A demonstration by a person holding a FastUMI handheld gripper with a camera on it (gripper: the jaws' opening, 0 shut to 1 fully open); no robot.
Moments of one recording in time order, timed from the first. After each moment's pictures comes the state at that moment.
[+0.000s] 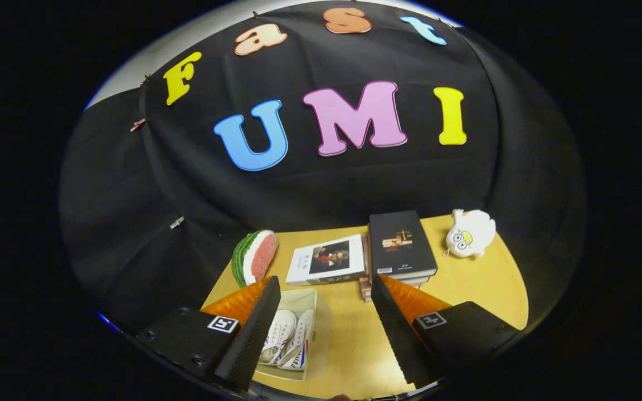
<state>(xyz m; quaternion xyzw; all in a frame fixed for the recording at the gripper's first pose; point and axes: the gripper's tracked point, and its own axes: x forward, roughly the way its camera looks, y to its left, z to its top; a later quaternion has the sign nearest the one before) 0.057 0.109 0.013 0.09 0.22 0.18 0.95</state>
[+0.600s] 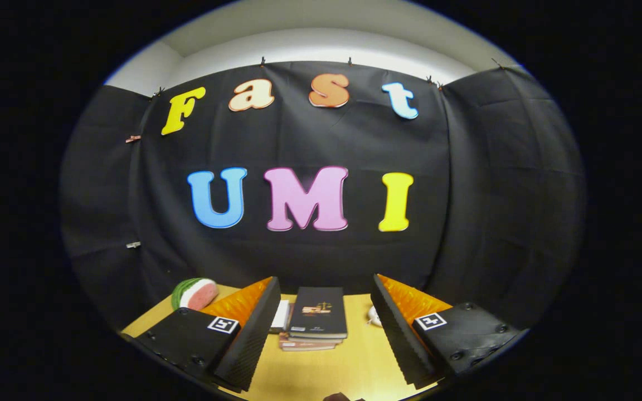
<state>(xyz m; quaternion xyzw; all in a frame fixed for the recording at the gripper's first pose) 0.065 -0.051 0.075 0.01 0.01 0.06 1.00</state>
